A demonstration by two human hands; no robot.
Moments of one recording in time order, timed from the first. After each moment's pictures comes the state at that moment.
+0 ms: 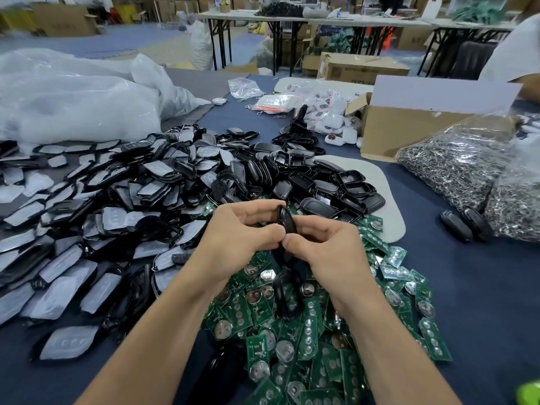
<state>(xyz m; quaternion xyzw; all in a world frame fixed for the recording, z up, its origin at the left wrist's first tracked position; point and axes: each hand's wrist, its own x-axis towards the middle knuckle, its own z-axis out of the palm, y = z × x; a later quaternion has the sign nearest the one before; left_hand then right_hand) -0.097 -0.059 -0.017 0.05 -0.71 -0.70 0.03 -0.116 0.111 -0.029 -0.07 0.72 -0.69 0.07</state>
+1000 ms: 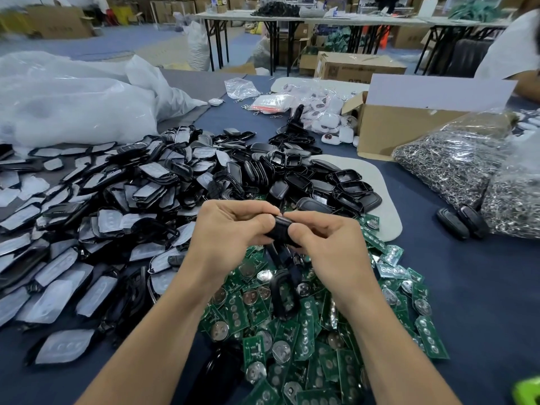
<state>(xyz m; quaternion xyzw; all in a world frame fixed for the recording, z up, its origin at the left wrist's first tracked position) -0.096 -0.054 -0.012 0.04 -0.69 -0.71 0.12 -0.117 0.115 -0.020 -0.09 0.76 -0.64 0.00</state>
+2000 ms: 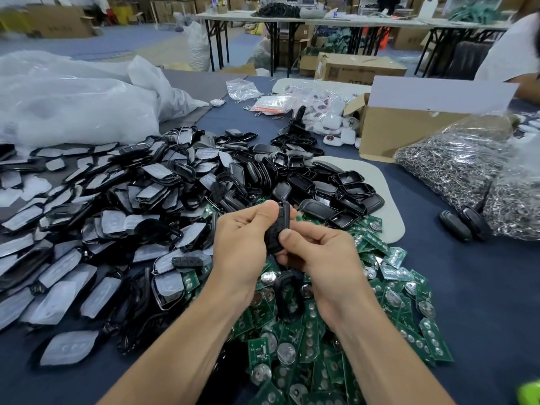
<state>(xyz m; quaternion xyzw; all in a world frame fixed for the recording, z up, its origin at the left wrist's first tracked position) -0.091 -0.023 -0.015 0.10 -0.62 -0.76 0.15 -0.102 0.099 -0.019 -0.02 0.60 -0.79 0.12</state>
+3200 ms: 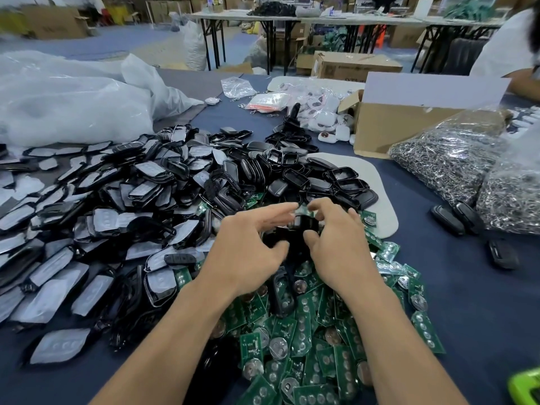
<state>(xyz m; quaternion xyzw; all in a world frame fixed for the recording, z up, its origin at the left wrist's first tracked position) -0.091 -0.035 -0.027 -0.03 -0.88 -0.46 0.12 -0.139 0.129 -0.038 -0.12 0.93 -0.32 -0.09</state>
